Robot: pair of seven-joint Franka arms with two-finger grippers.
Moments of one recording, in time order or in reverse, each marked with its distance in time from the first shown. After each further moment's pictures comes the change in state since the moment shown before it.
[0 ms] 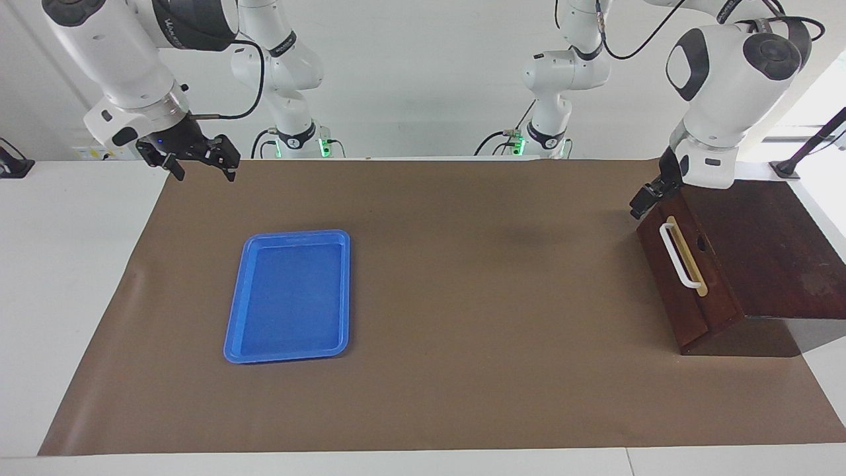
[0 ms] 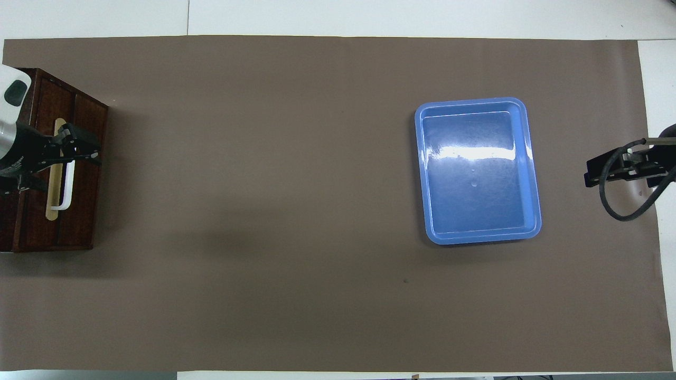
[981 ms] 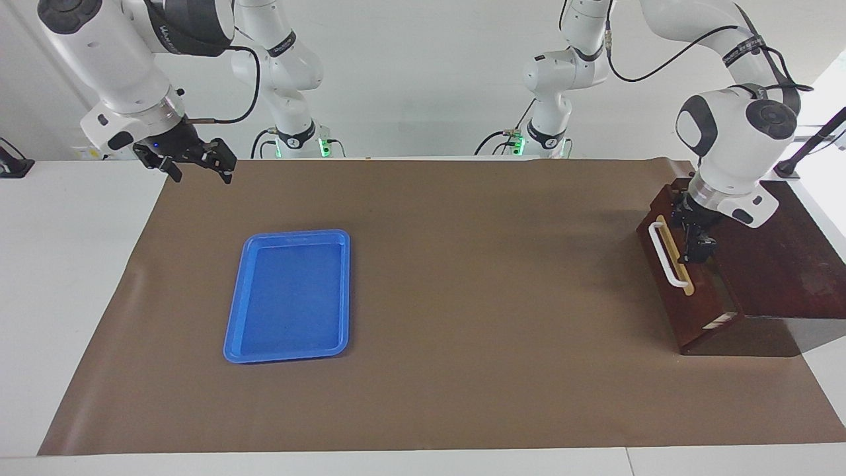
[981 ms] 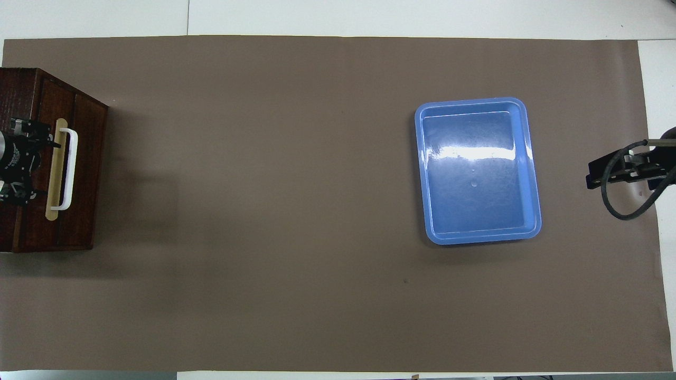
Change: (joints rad) left arm 0.144 0.064 0.044 -0.210 0.068 0.418 -0.838; right arm -0.028 -0.001 0.017 -0.014 0.000 0.001 0.000
